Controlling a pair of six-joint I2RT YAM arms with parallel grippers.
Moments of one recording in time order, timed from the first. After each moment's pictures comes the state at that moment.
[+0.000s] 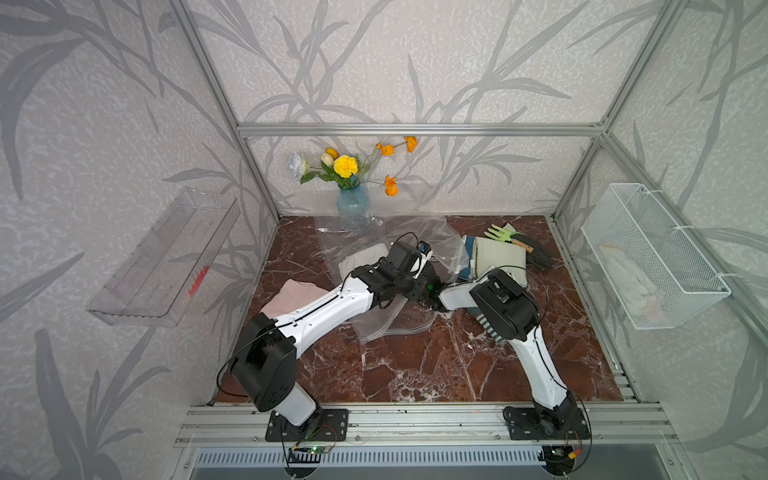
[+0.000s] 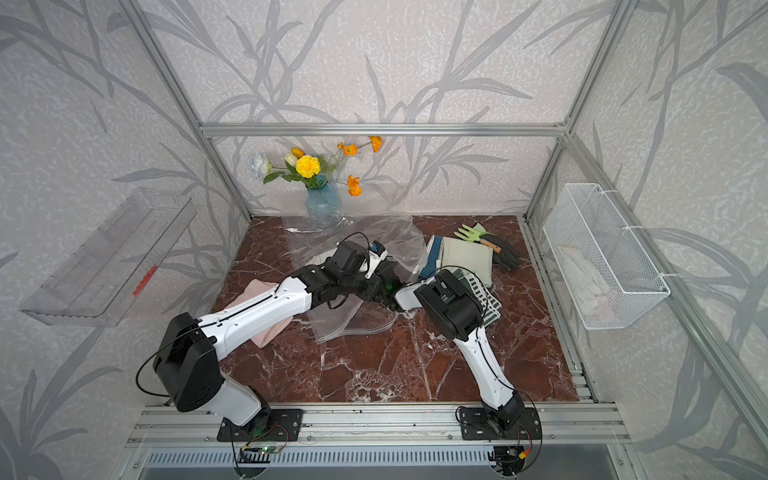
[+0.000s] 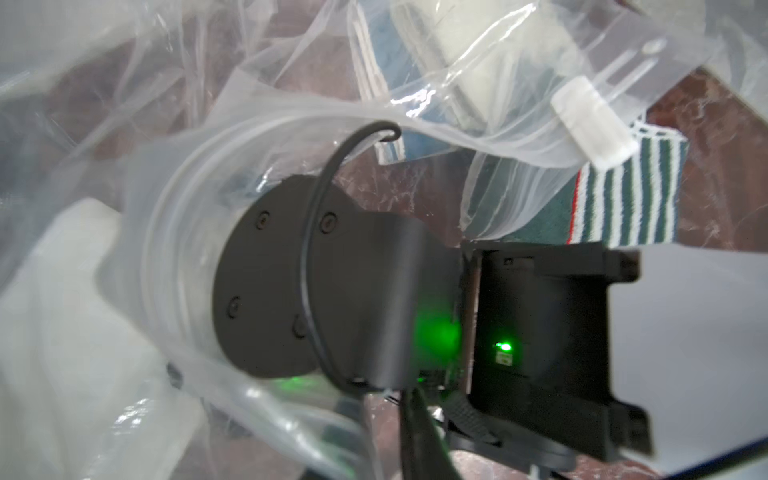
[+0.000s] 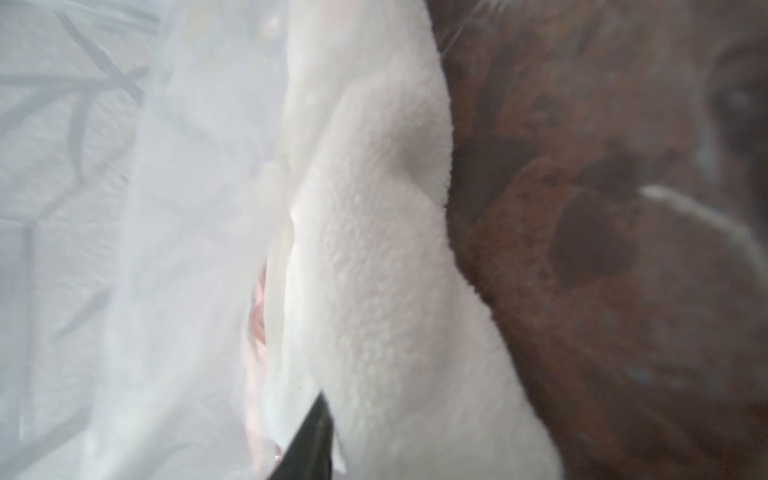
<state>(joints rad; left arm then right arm) -0.71 1.56 1.22 -0.47 0.04 -0.08 0.70 2.31 1.30 0.58 -0.38 1.17</state>
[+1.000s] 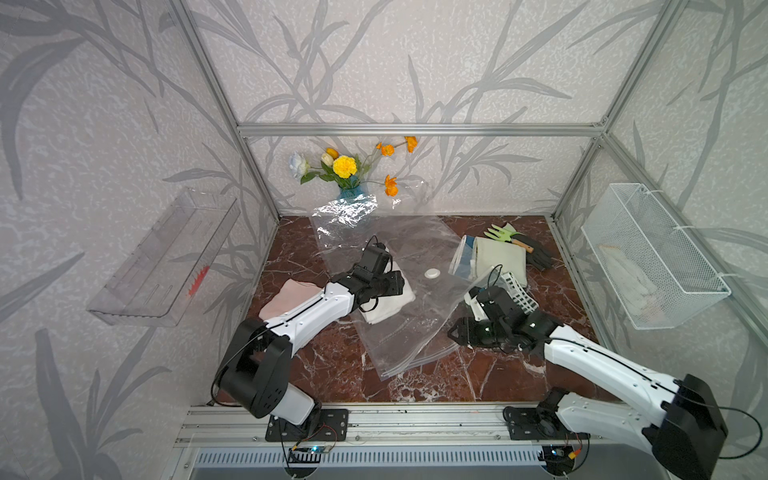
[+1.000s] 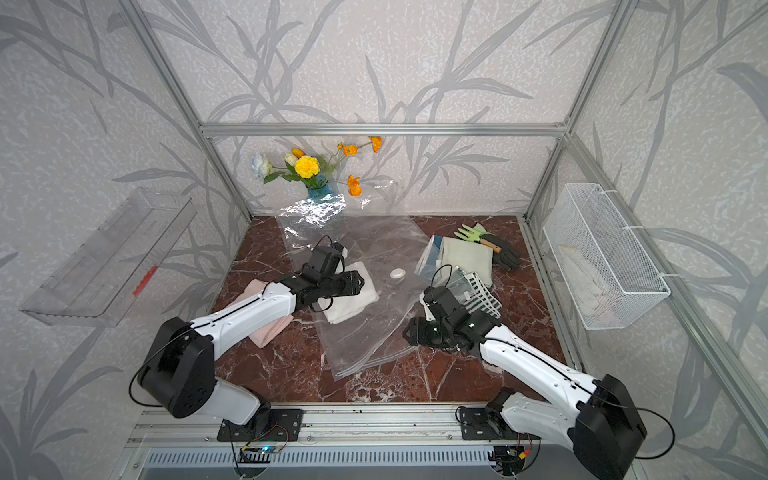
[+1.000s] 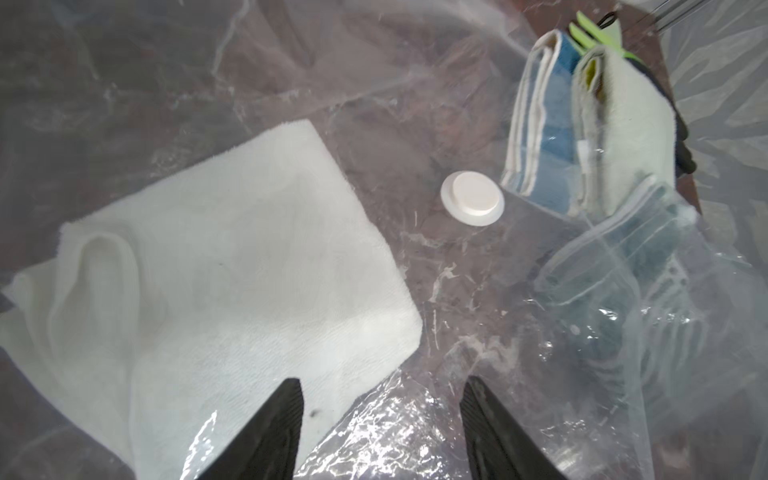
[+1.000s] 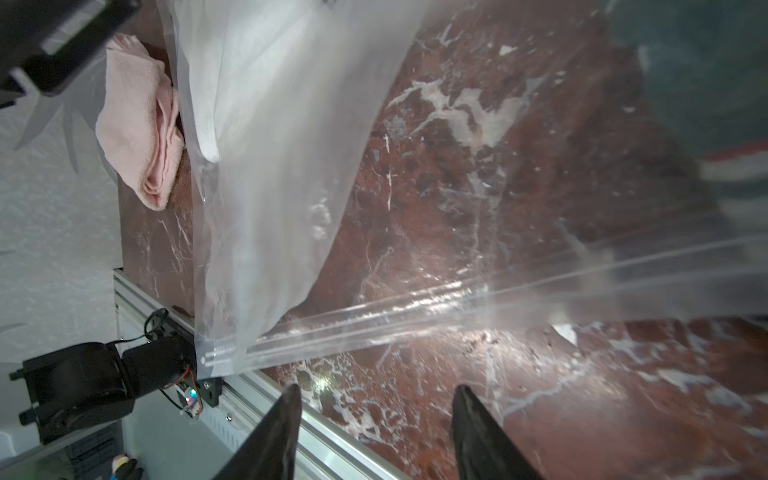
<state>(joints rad) -0.52 1.53 1.00 -0.34 0.04 -0.55 0.69 1.04 0.73 -0.65 -0.23 0.74</state>
